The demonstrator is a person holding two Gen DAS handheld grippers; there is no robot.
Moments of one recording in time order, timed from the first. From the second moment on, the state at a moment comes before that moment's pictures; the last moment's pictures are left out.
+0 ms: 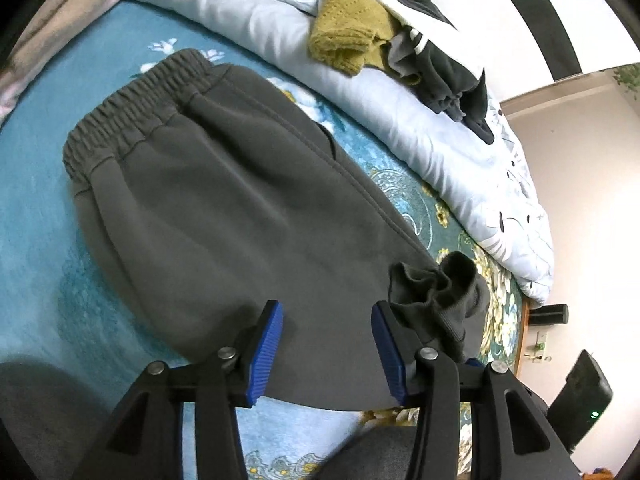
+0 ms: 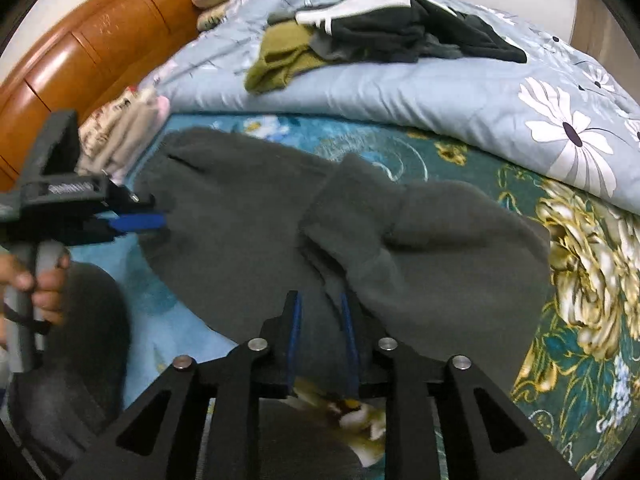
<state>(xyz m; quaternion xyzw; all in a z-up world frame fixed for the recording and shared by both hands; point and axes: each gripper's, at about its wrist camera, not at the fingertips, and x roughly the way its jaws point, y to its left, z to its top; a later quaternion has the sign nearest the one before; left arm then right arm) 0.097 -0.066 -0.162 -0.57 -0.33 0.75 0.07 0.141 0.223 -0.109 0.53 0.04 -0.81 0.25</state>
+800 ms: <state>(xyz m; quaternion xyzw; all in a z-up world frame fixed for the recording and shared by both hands) 0.132 -0.181 -0.180 -0.50 -0.46 0.73 -0.10 0.101 0.166 -0.175 0.60 0.19 -0.76 0.16</state>
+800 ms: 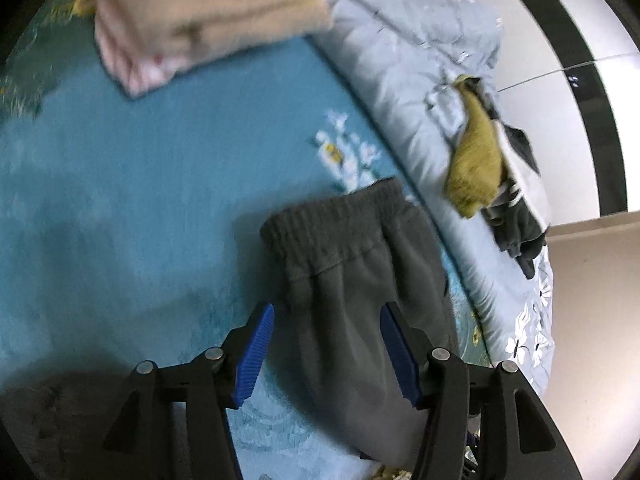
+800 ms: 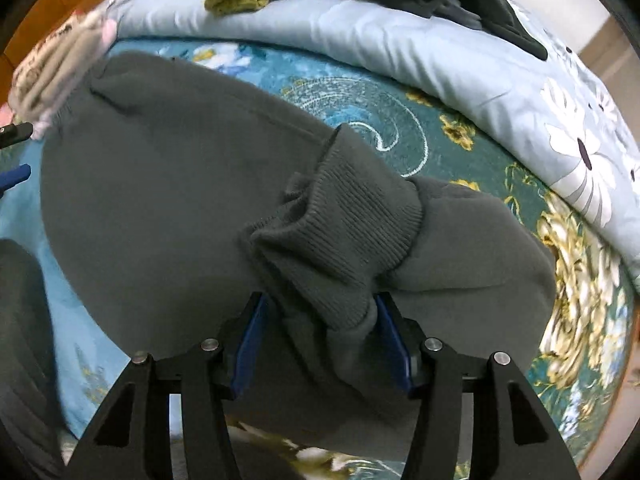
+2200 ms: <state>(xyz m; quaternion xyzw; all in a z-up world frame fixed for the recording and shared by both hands) 0.114 -0.179 -0.239 -0.46 -0.53 0.72 -0.05 0.075 0.209 -0.115 0.58 -0.09 -0.80 0.13</state>
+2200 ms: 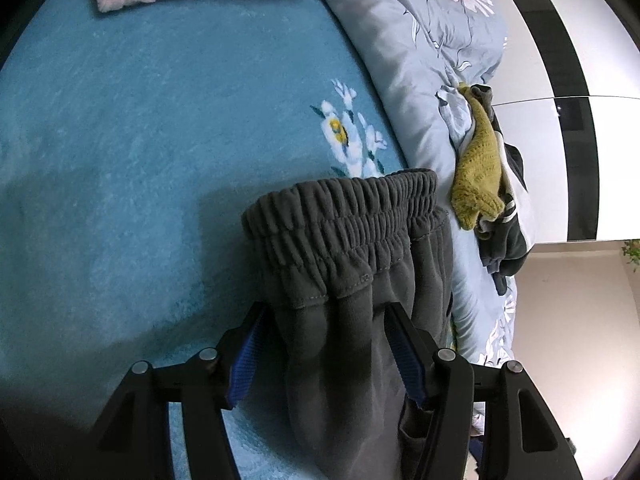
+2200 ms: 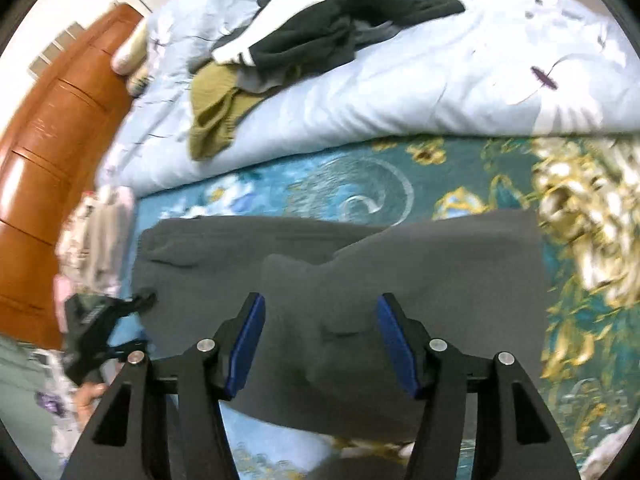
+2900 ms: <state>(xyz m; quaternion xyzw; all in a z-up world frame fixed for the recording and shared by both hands) 0.113 -0.167 -0.228 -0.46 -0.46 0.75 -0.09 0.098 0.265 -0.125 0.59 -0.20 -0.77 0.14</state>
